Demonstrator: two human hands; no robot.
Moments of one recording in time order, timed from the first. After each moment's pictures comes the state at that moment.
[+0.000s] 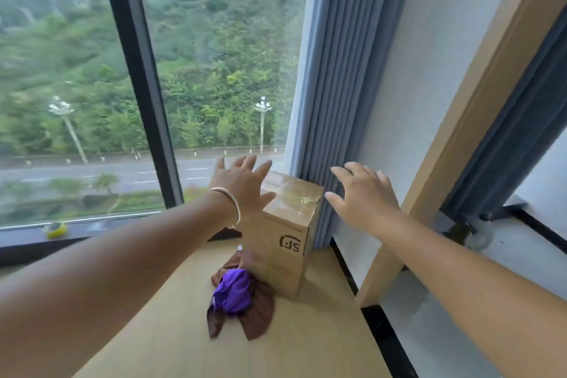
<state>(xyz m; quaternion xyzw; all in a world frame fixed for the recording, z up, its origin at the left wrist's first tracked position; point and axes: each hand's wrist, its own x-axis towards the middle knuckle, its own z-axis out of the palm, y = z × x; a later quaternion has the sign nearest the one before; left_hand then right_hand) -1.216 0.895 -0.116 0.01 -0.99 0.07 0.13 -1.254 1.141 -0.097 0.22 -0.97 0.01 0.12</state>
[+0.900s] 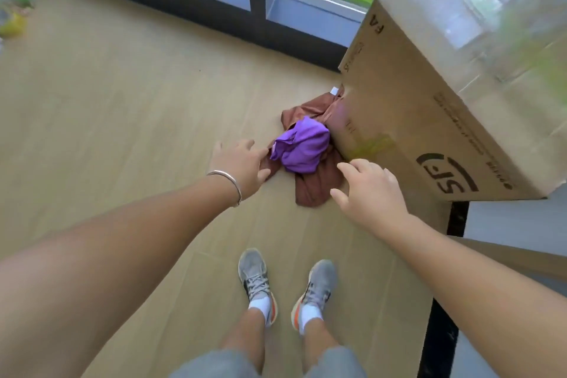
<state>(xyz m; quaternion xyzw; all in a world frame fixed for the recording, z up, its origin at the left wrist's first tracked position) -1.306 0.691 -0.631 0.29 -0.93 -0.12 -0.20 -1.453 0.887 -0.583 0.43 -0.88 -0.07 -0.20</state>
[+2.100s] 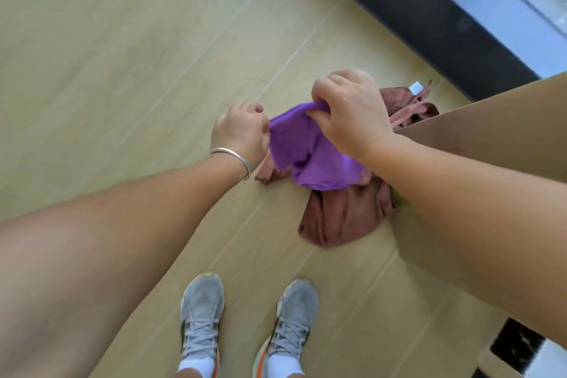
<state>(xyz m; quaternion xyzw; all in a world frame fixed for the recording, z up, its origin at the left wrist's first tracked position) -1.354 0.622 -0.986 0.50 -0.84 -0.21 0.01 -1.541 0.669 -0.911 0.70 -0.71 0.07 -0.11</state>
